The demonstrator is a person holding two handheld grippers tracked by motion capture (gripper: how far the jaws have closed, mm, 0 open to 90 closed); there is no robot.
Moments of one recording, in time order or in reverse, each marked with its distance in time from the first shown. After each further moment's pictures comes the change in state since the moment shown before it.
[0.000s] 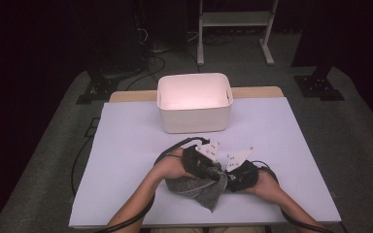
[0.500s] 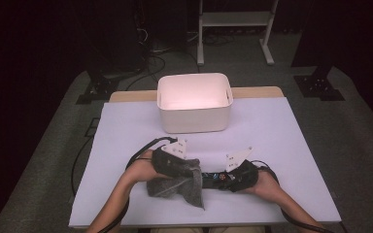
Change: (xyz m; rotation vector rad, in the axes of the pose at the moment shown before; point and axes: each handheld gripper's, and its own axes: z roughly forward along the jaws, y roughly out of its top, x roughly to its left) left arm -0.011 -0.058 -0.053 -0.026 0.096 -0.107; right arm 0.000 0.002 0.000 0.021 -0.004 -0.010
